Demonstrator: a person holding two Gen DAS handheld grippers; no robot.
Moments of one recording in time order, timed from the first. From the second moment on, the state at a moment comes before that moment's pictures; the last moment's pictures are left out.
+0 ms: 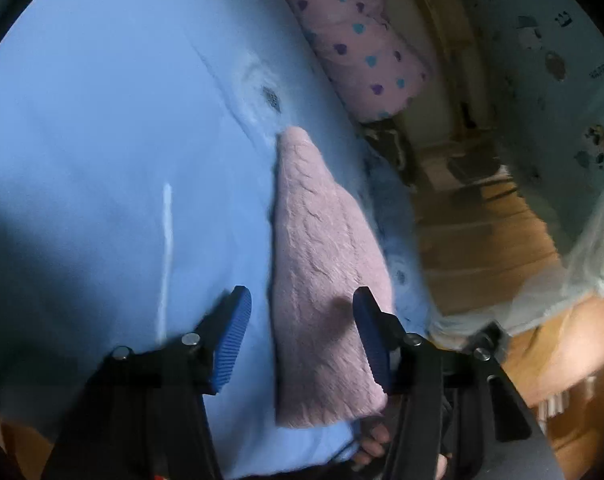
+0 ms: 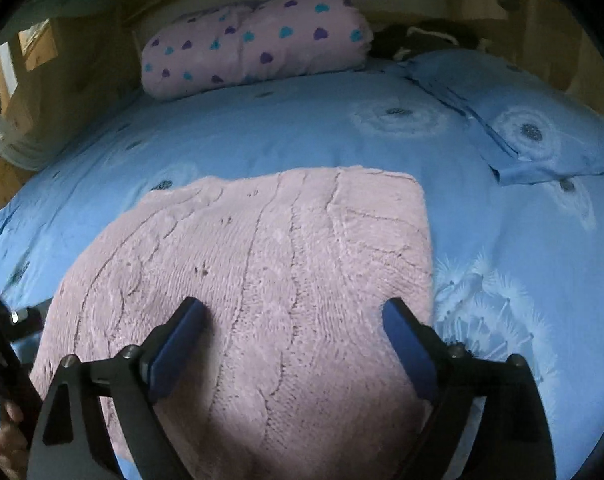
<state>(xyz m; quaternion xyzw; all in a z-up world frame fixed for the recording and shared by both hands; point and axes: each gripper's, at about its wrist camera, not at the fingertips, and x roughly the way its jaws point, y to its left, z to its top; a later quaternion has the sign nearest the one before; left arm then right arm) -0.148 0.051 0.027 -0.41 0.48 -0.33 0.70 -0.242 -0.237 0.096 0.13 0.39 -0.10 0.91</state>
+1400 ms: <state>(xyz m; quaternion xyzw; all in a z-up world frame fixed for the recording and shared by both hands) -0.146 0.083 0.092 -0.29 0.46 -0.30 0.78 -0.207 -0.156 0.107 0.20 0.39 0.05 0.90</state>
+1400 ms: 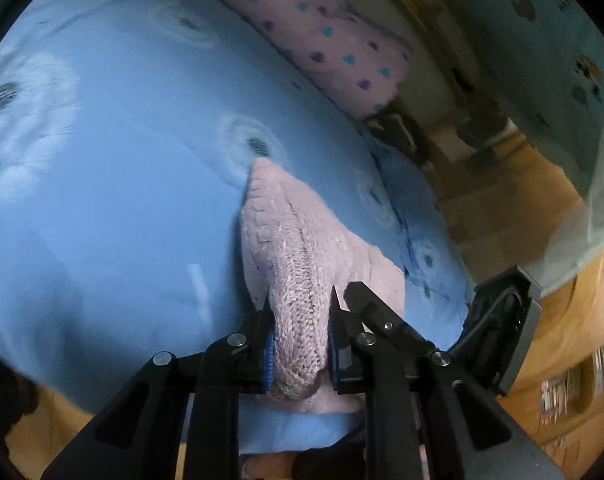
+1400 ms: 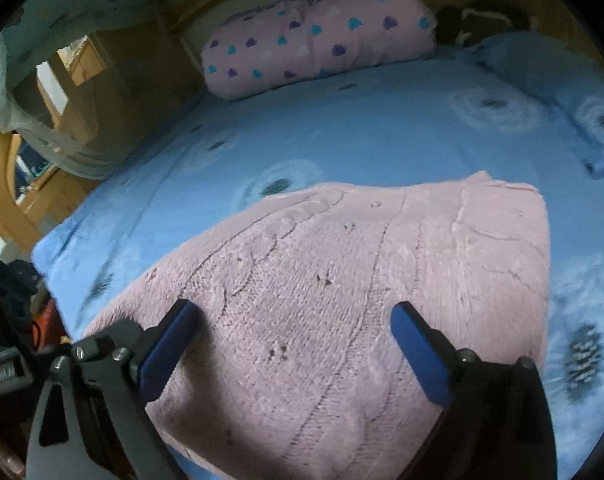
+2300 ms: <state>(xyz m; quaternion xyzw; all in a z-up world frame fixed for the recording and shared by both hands) -0.178 0.070 0.138 -0.14 0.39 -0.22 0.88 -0.209 -0.300 0.070 0.36 0.46 -0.10 0.81</state>
